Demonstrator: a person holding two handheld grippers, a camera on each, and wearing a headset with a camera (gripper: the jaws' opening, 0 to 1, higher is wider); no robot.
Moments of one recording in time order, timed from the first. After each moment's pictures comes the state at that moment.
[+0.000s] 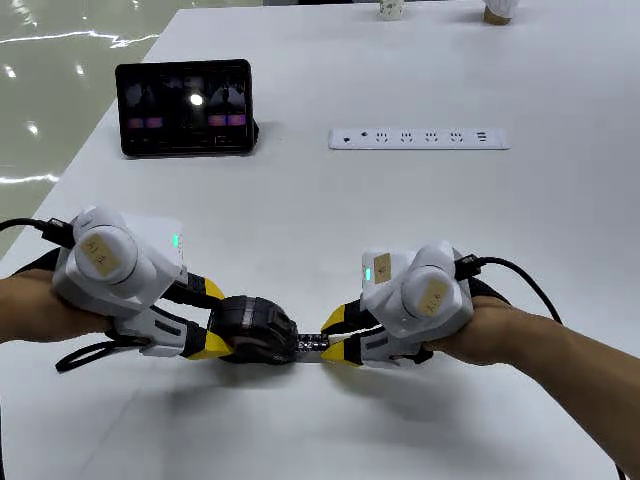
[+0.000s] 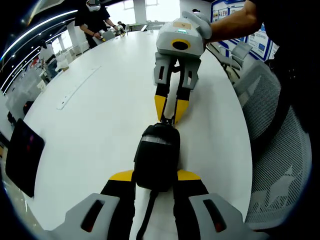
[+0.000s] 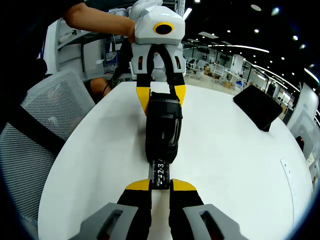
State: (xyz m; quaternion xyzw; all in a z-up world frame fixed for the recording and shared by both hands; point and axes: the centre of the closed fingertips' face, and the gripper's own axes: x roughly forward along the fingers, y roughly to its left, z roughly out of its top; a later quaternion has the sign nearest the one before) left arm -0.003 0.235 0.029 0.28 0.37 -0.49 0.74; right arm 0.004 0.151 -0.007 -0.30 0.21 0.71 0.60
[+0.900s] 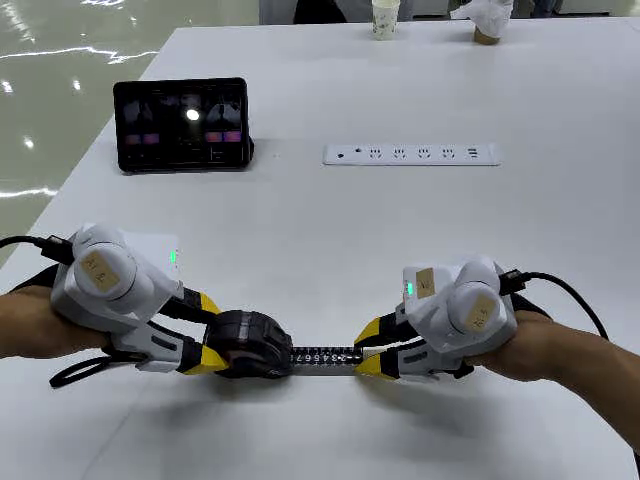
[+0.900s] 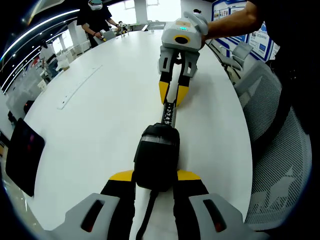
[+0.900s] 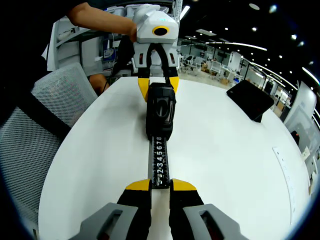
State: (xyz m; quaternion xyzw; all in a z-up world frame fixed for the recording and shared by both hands) left arm -0.003 0.235 0.029 0.28 0.37 -0.49 0.74; right arm 0.013 0.108 -0.007 -0.31 0.21 0.70 0.61
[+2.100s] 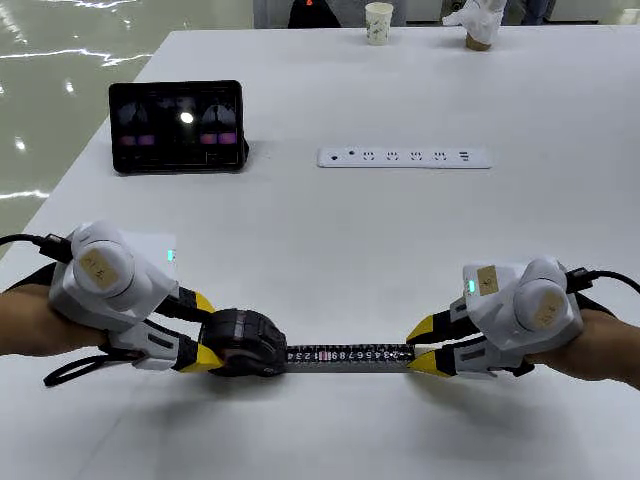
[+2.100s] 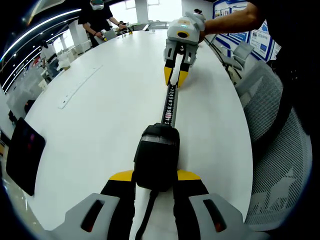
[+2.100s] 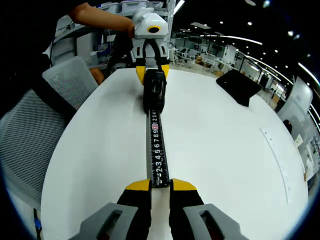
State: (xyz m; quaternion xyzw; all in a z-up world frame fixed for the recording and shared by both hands) left arm -0.003 0.234 0.029 0.29 0.37 -0.48 0.74; right arm 0.027 0.040 -0.006 -0.33 0.24 0.67 0.62
